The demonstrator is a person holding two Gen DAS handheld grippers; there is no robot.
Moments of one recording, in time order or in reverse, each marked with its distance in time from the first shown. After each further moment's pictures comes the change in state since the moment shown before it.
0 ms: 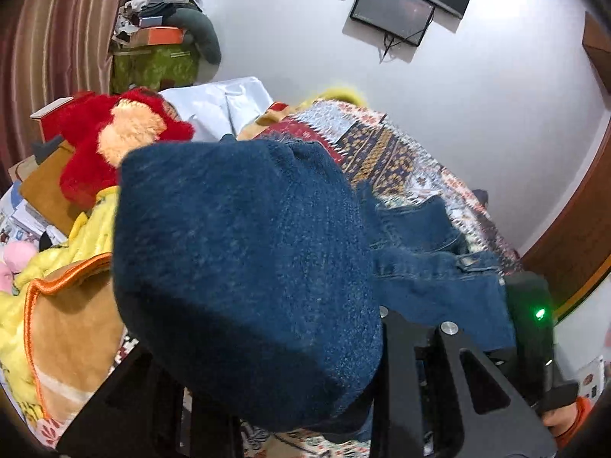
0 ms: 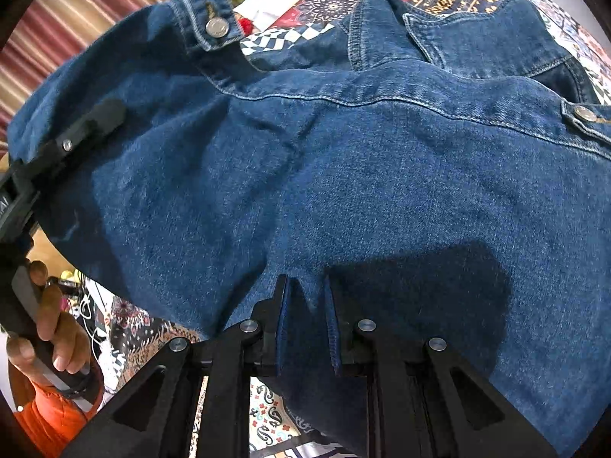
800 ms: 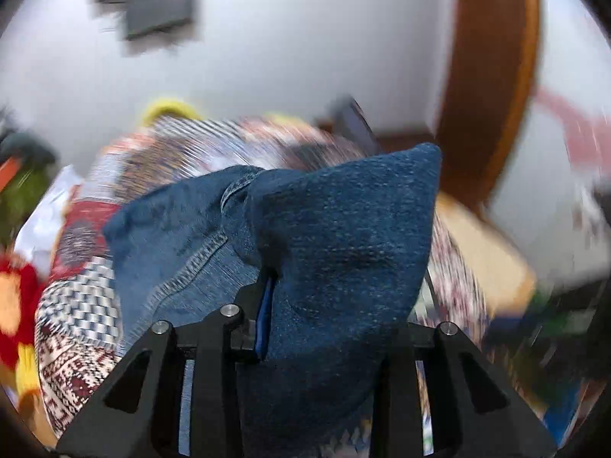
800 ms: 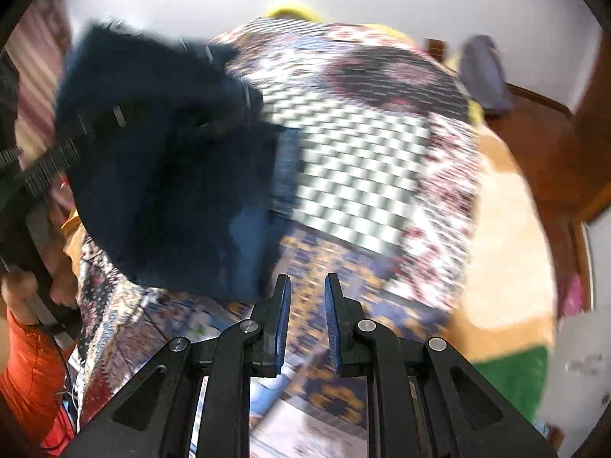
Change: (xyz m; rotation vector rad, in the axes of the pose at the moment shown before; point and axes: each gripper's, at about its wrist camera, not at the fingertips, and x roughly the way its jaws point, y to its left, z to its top) left arm 0.025 -0.289 -0.071 0.687 0.173 -0.274; right arm -0.232 -0.152 -0.197 0.412 -0.274 -0.323
